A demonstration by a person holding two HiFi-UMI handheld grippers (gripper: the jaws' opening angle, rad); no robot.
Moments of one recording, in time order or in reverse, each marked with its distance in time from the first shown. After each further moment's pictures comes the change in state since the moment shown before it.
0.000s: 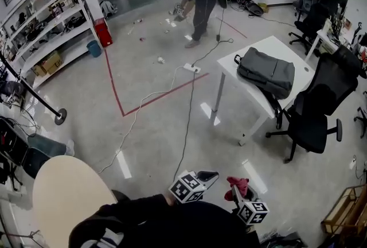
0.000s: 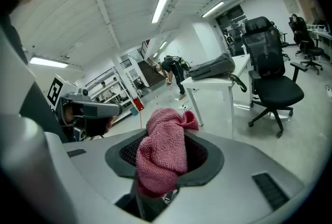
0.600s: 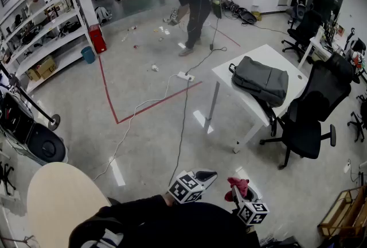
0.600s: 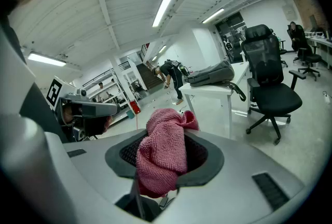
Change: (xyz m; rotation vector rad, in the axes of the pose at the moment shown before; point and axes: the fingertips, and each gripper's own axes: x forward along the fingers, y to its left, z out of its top) left arm -0.005 0.022 0.023 0.024 -0.055 0.000; right arm 0.015 -0.001 0.024 -0.026 -0.033 -0.028
